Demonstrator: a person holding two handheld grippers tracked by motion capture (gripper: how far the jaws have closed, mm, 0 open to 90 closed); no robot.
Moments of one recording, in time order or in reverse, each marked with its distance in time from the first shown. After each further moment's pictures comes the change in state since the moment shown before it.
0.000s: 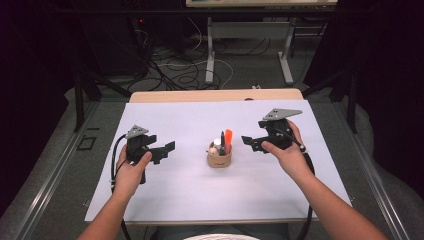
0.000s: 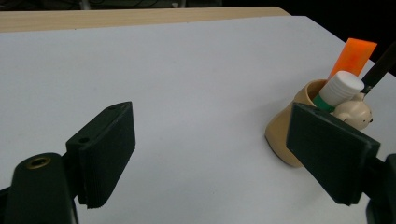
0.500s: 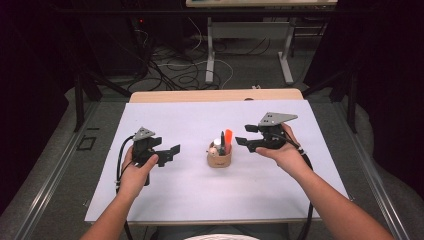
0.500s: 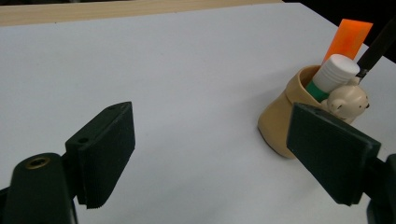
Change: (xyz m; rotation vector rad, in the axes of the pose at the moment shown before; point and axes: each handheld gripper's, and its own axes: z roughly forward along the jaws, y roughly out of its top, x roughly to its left) left arm -0.010 -0.006 0.011 0.024 -0.017 0.039; right arm 0.004 -0.009 0.015 -0.097 0.138 -0.081
